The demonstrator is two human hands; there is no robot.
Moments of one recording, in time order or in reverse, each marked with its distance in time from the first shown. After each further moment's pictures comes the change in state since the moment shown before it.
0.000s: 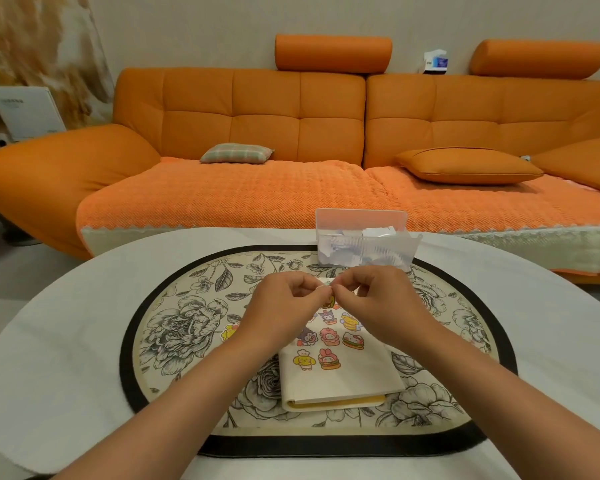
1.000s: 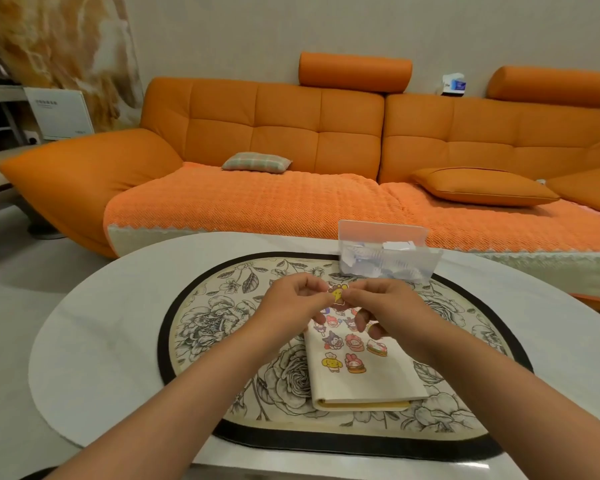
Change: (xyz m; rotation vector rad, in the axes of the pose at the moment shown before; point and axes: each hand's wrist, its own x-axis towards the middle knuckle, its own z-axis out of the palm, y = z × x) left_hand -0.007 -0.003 -0.036 -0.204 -0.076 -0.120; right_hand 0.006 -0.024 0.012 0.555 -0.229 0.393
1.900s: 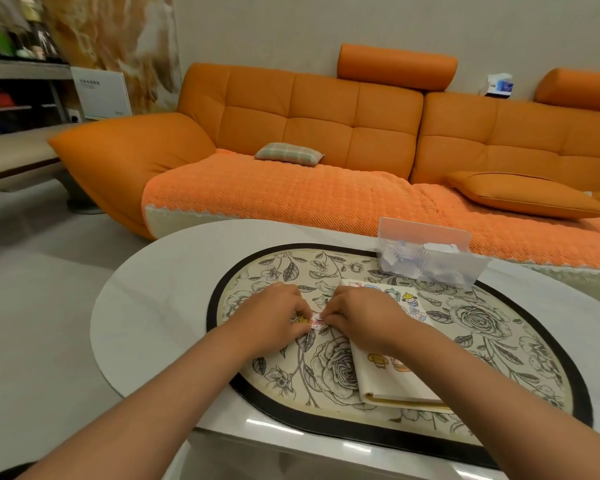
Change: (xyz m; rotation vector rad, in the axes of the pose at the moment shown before) left_hand -0.004 -0.059 -0.085 1.019 -0.079 0.289; right_hand 0.043 0.009 0.082 -1.267 -0.169 -0.470
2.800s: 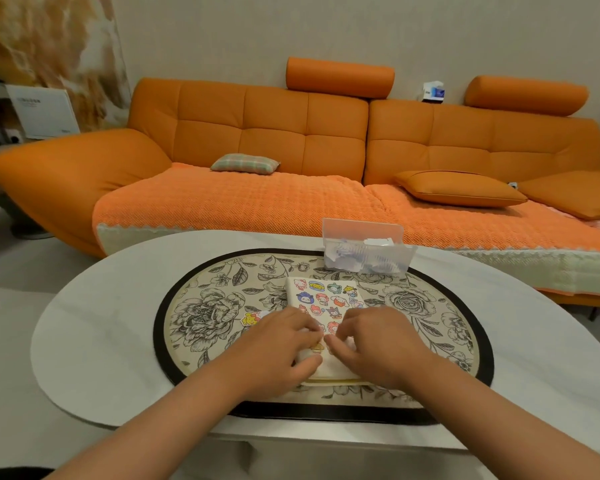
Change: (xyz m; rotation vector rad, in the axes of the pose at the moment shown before) left_hand -0.020 0.084 0.028 0.009 0.008 0.330; right_hand -0.116 0.032 -0.016 -0.075 0.144 0.140
